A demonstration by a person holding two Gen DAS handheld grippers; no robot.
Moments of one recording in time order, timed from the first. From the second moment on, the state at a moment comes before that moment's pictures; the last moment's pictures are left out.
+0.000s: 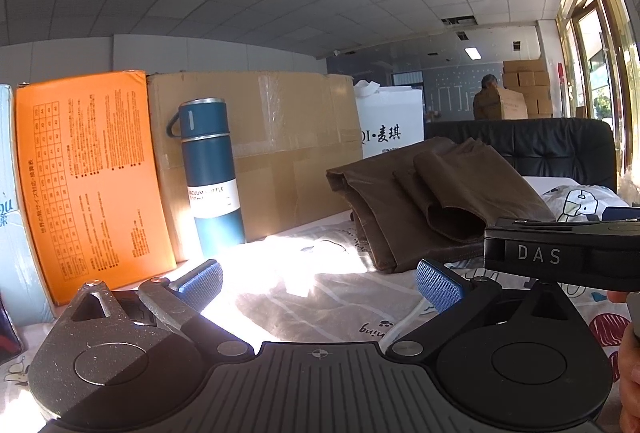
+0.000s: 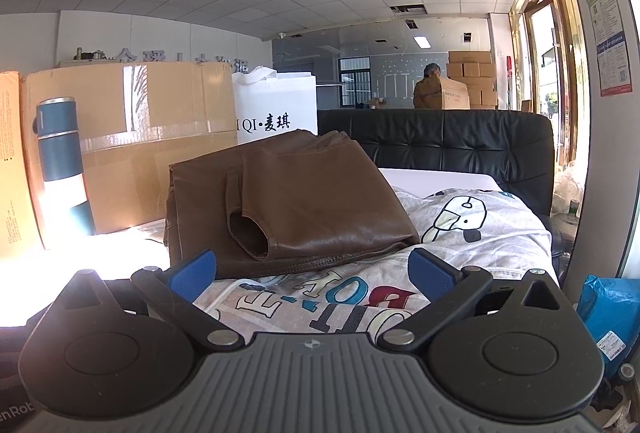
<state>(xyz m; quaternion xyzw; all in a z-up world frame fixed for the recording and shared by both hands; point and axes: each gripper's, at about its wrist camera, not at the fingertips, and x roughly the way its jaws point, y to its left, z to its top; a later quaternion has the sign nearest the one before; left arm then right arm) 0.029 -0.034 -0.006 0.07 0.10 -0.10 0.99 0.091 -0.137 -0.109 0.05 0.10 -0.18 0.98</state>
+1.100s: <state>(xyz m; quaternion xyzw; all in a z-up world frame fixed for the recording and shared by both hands) 0.028 -0.035 -0.006 0.07 0.10 -0.10 0.99 0.091 -0.137 -0.110 0.05 0.11 -0.17 0.98</state>
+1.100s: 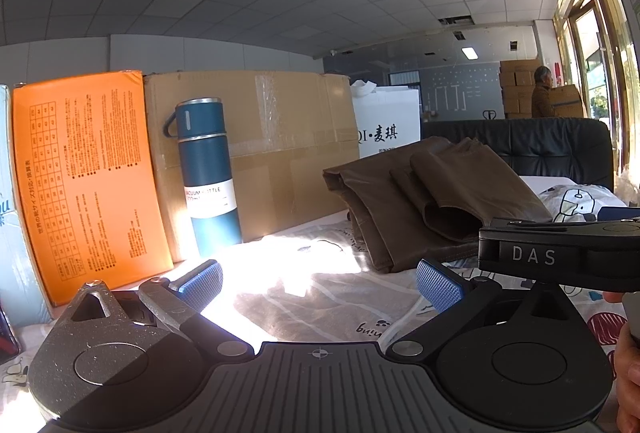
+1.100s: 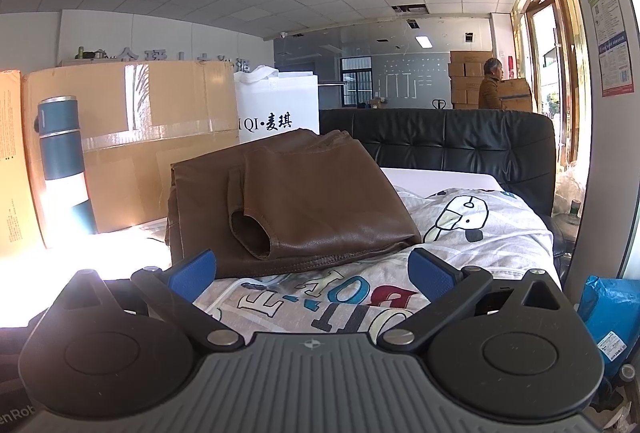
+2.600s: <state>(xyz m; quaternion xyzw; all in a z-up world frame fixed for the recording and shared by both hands) 0.028 -0.034 -0.006 0.07 0.10 -0.10 0.99 0.092 -0.136 -0.110 0.05 0.10 -0.17 0.98</state>
